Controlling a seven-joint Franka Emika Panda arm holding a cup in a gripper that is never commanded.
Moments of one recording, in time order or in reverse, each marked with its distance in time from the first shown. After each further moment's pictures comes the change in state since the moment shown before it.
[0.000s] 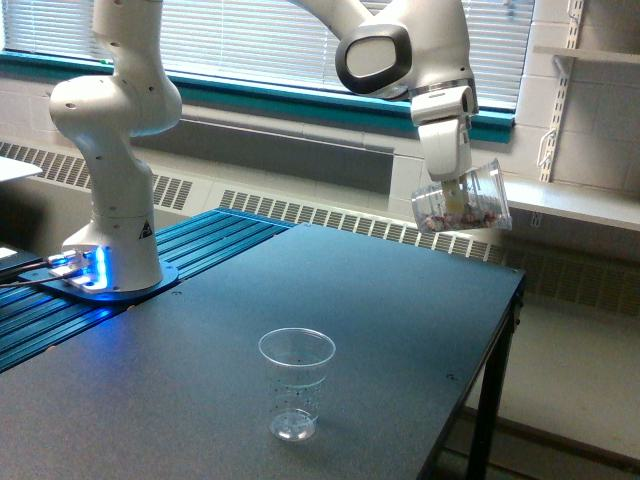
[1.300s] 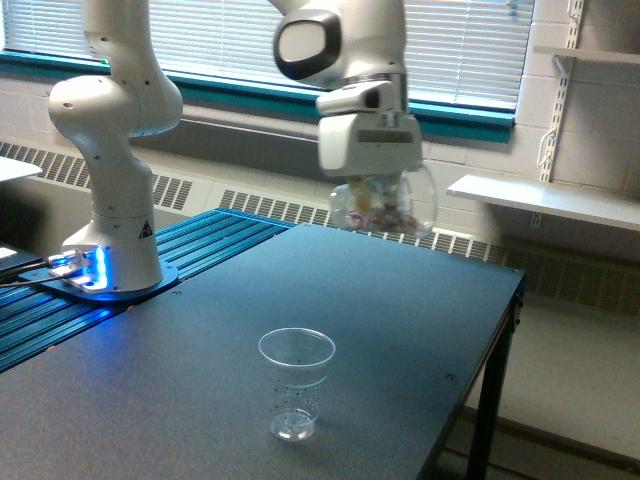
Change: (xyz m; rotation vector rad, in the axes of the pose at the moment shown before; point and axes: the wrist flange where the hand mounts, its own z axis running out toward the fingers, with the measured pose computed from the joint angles) arm -0.012 0.116 -0.022 -0.127 -0.013 0.338
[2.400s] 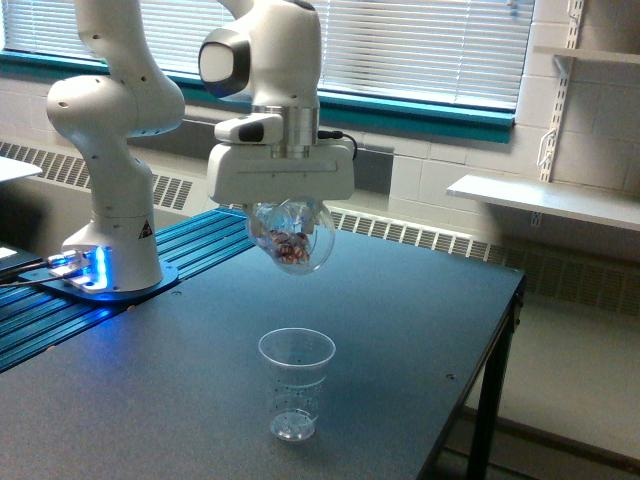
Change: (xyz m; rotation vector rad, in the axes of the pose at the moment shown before) arm -0.013 0.112 0.029 -0.104 -0.109 0.448
